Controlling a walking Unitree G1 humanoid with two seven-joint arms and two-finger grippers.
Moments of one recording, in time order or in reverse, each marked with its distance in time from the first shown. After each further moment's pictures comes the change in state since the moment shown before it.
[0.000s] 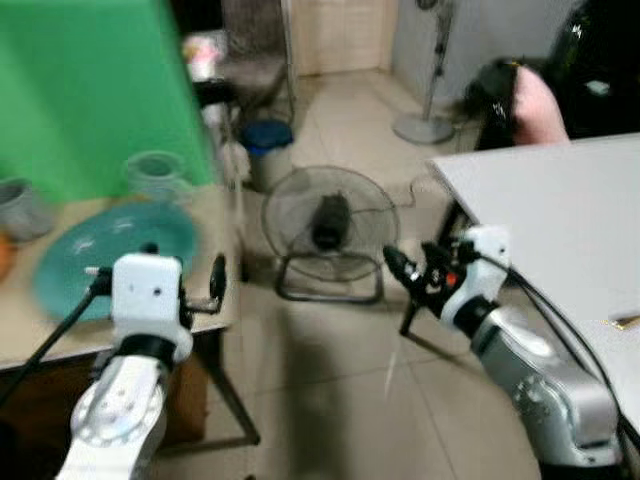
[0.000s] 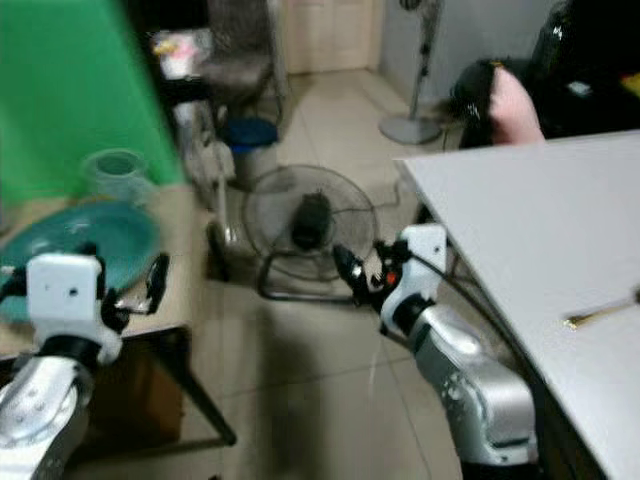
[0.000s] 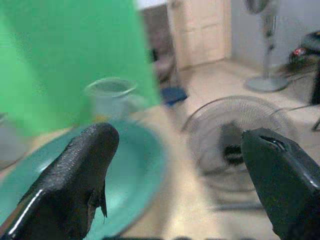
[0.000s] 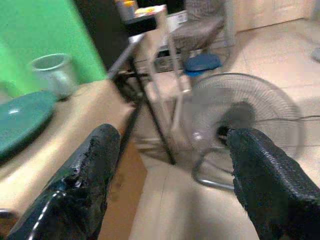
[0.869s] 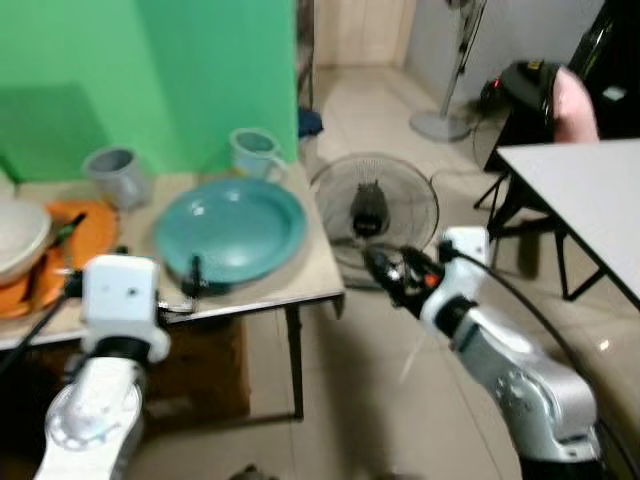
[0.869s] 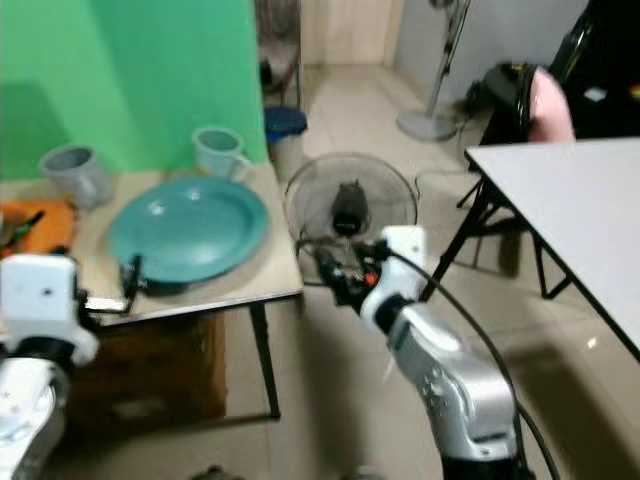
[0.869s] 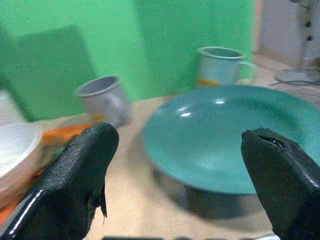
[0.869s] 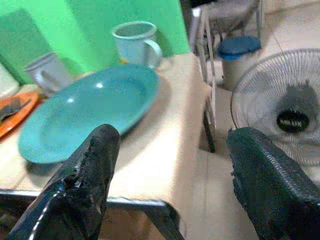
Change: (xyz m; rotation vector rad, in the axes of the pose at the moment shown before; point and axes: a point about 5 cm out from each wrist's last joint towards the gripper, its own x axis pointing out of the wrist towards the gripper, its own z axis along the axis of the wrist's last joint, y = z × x) left arm 0.000 0.016 0.001 0.017 0.001 0.058; right arm 0.010 0.014 0.003 0.033 0.017 0.038
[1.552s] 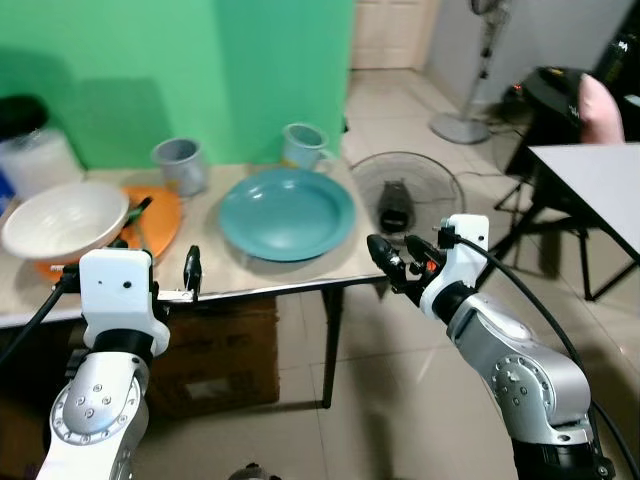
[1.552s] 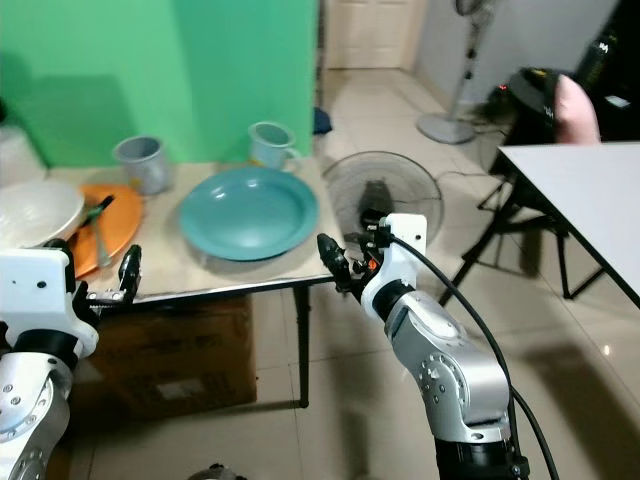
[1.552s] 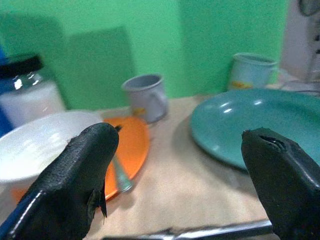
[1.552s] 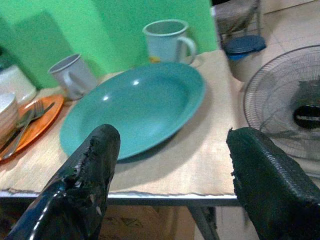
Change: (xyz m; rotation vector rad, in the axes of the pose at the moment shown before) left arm 0.005 -0.002 0.006 -0.055 -0.030 0.004; right arm 0.007 -0.004 0.005 0.029 -0.014 -0.056
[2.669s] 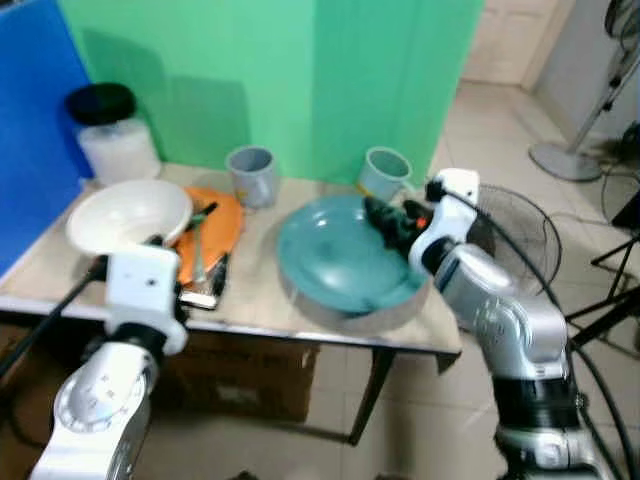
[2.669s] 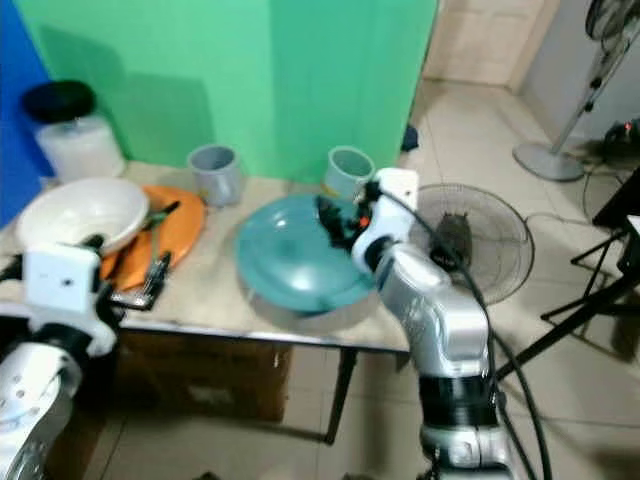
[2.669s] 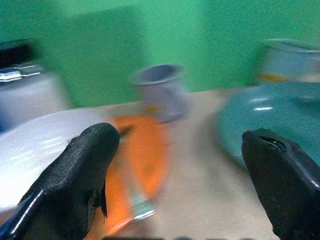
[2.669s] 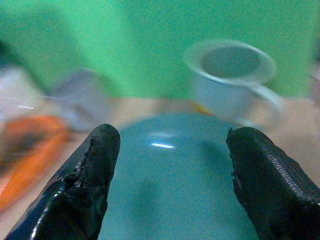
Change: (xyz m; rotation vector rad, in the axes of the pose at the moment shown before) left arm 0.008 -0.022 0.000 0.013 0.001 -0.296; right arm 0.041 -0.015 0.033 -0.025 0.007 -0.131
